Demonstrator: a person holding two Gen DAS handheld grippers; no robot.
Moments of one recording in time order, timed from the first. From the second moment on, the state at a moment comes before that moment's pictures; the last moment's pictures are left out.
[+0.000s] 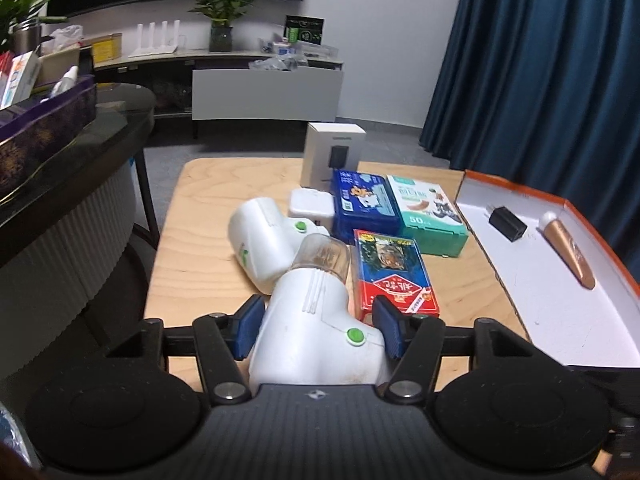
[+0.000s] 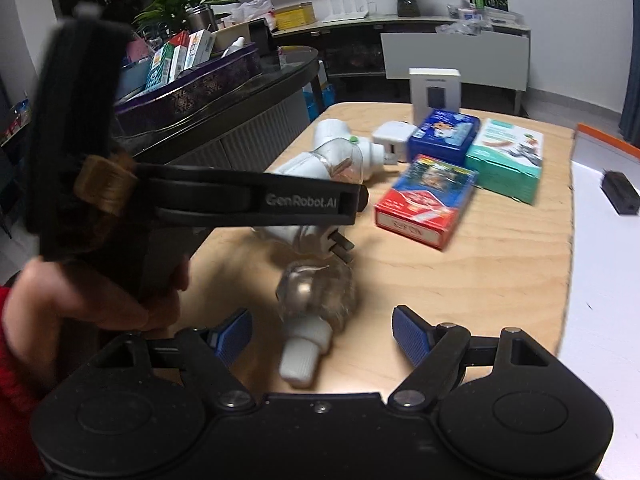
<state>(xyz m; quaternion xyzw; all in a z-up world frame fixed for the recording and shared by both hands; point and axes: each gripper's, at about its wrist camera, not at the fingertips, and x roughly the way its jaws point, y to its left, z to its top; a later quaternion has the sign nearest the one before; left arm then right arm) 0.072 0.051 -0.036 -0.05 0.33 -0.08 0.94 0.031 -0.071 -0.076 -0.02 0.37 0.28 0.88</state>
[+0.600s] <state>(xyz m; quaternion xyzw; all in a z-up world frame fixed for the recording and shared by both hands) 0.050 0.056 -0.013 -0.08 0.30 -0.06 0.95 0.030 -0.101 -0.063 -0.03 0.33 0.24 0.91</state>
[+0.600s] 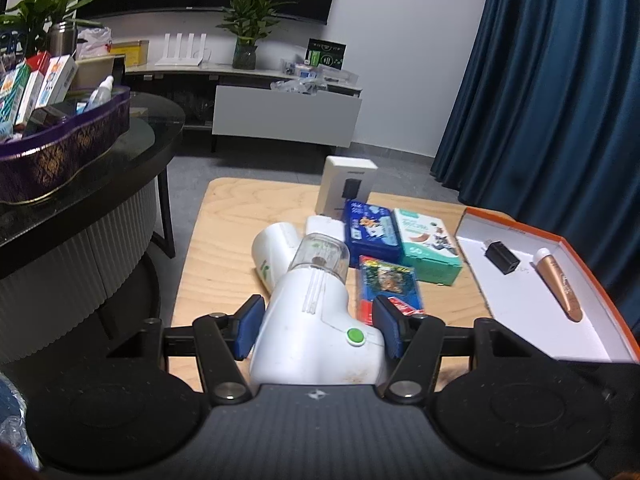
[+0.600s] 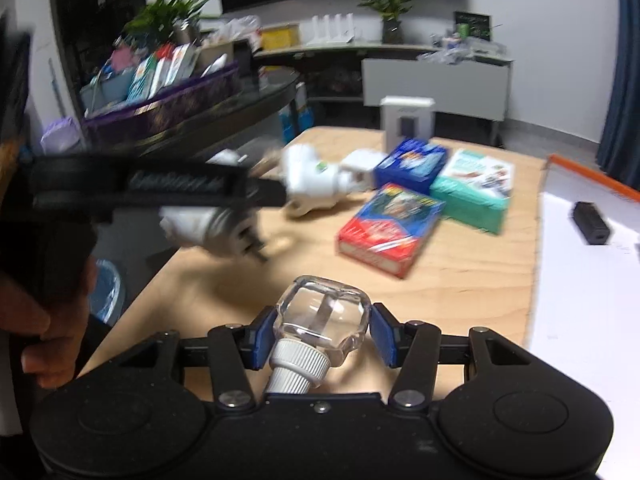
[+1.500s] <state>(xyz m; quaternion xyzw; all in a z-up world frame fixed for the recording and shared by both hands) 0.033 -0.103 0.041 -0.05 0.26 -0.15 0.95 0.000 -0.308 0.002 0.06 0.24 0.04 0.97</state>
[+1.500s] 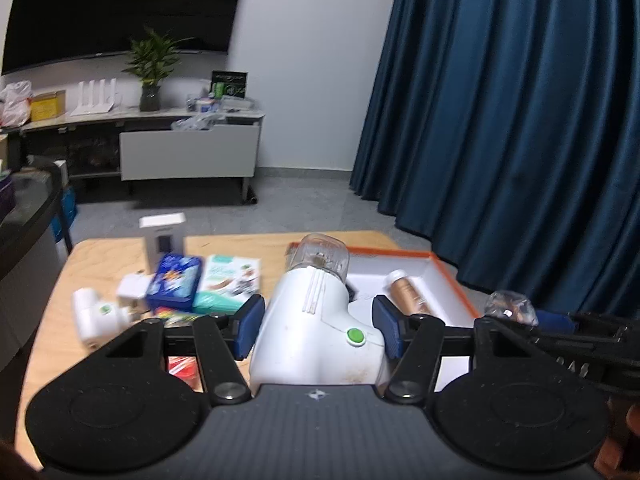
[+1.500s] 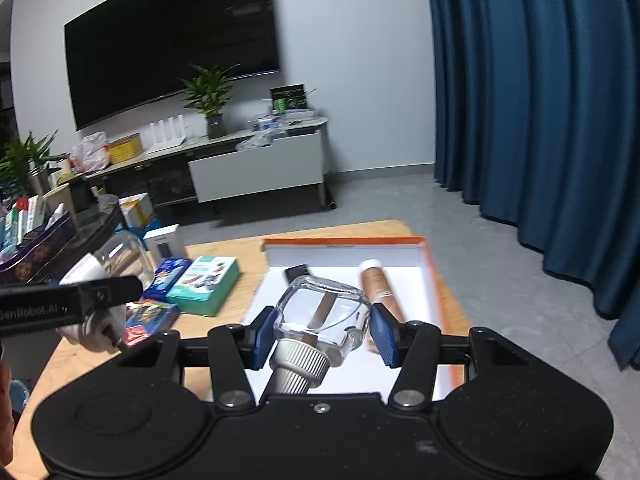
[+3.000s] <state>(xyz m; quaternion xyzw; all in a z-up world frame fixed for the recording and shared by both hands) 0.024 -0.145 0.042 -0.03 0.25 -0.17 0.95 -0.013 -0.327 0.007 0.06 0.24 0.03 0.97</state>
